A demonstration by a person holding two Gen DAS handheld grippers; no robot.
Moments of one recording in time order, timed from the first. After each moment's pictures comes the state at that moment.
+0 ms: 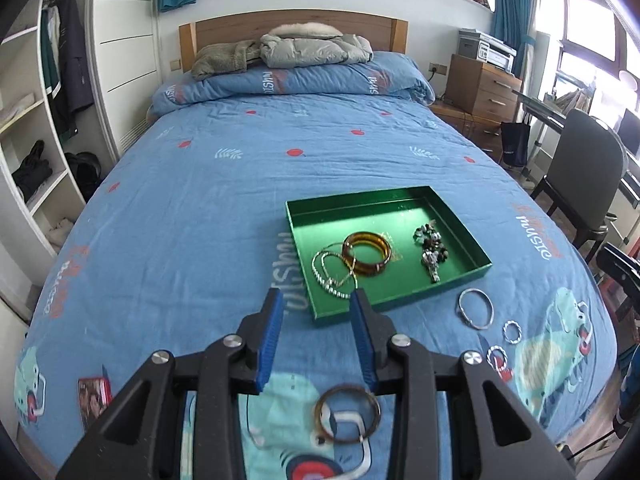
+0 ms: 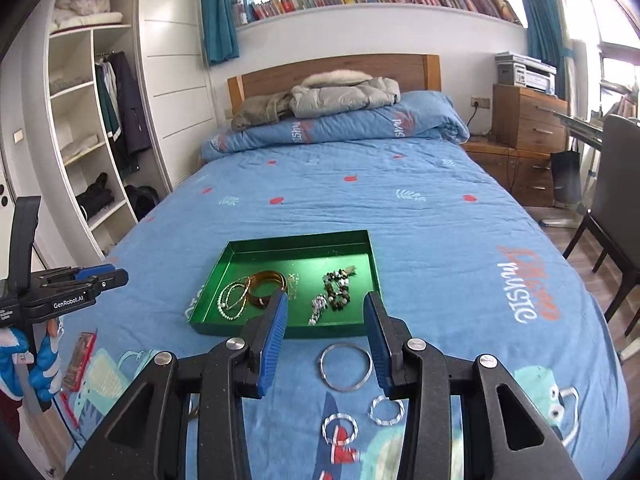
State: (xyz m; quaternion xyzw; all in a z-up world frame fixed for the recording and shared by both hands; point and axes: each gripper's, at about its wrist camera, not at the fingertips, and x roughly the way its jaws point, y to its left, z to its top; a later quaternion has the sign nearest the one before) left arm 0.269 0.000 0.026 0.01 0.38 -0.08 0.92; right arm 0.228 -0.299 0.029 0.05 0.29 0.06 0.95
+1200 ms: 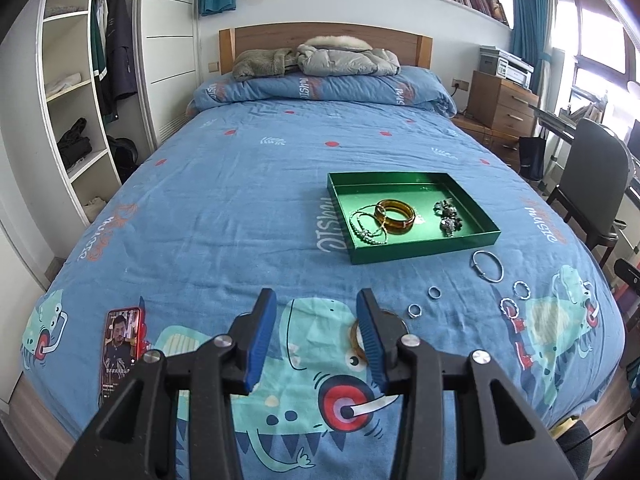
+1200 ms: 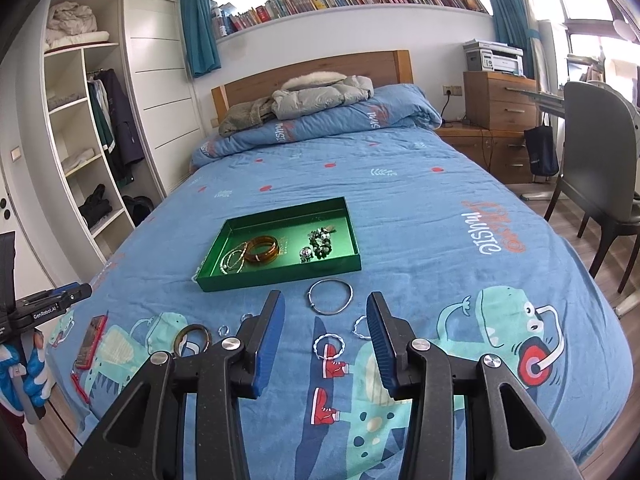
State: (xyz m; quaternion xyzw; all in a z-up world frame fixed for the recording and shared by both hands) left arm 0.160 0.041 -0.001 0.00 0.35 -0.03 0.94; right arm 0.126 -0.322 -0.001 0.08 0.29 0.03 0.95
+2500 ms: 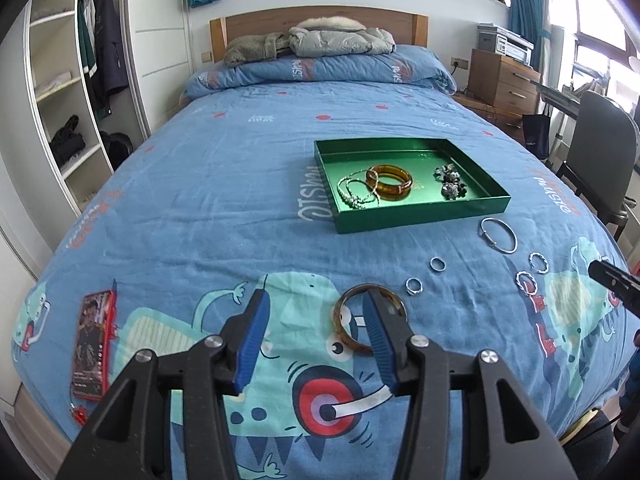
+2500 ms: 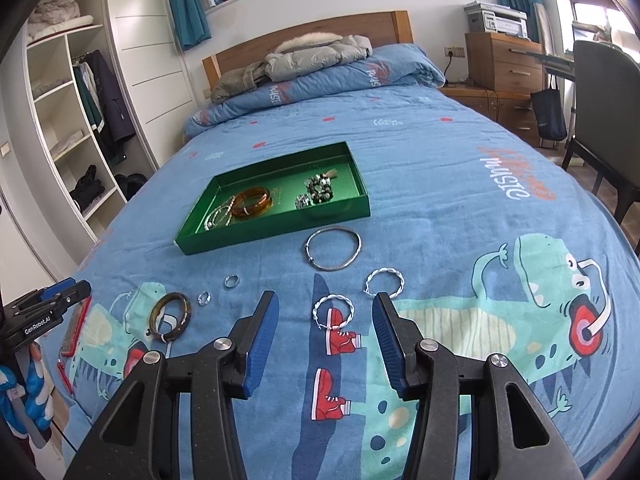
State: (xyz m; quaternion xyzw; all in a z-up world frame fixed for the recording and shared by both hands) left arm 0.179 0.011 -0.057 0.02 0.38 -0.03 0.93; right arm 0.164 -0.309 -0.075 0.10 0.35 0.04 0.93
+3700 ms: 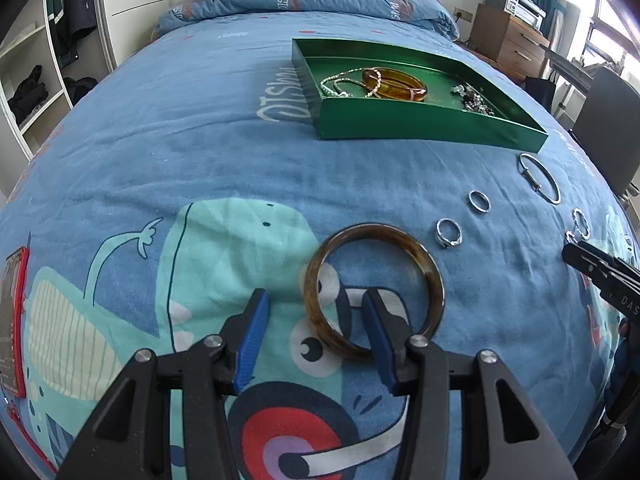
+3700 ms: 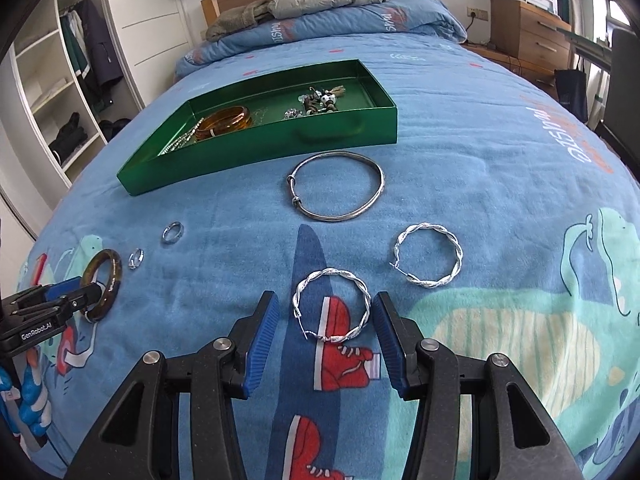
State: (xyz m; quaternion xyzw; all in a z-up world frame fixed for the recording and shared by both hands) left arm 0.239 -0.006 -0.162 0.00 0.47 -0.05 0.88; right arm 0.240 -0.286 -0.162 0.05 0.43 0.04 0.90
